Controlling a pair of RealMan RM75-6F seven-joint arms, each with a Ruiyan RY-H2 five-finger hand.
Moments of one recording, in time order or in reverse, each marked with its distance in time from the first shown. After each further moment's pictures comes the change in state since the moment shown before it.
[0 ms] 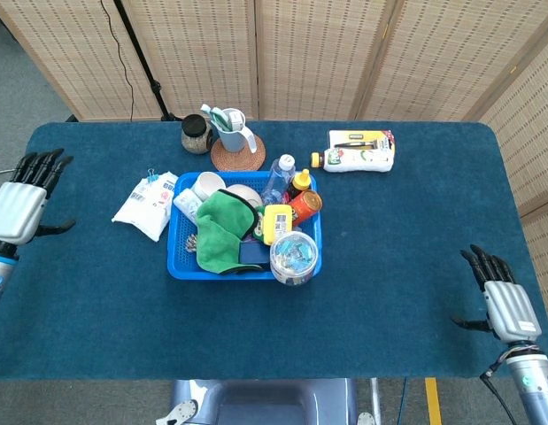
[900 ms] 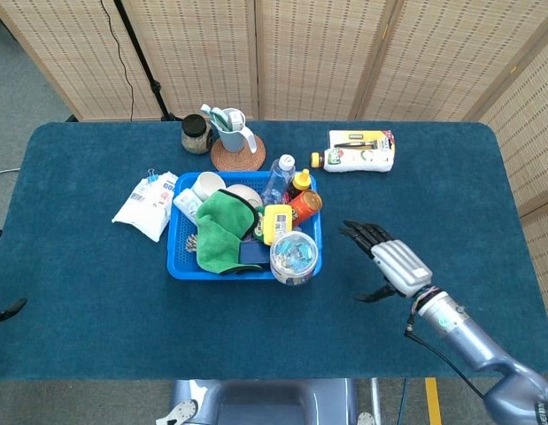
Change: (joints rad) left arm 0.377 0.172 0.112 -0.466 0.018 0.305 0.198; right arm 0.407 -0.028 0.102 -0.148 -0.063 -0.372 0.133
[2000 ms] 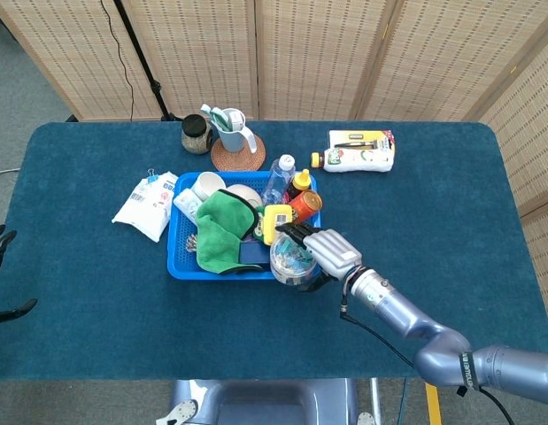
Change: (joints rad) left arm -0.004 -0.008 -0.030 0.026 0.008 -0.089 -0.052; right arm 0.250 -0.216 0.039 0.069 0.321 -0.128 -0.250
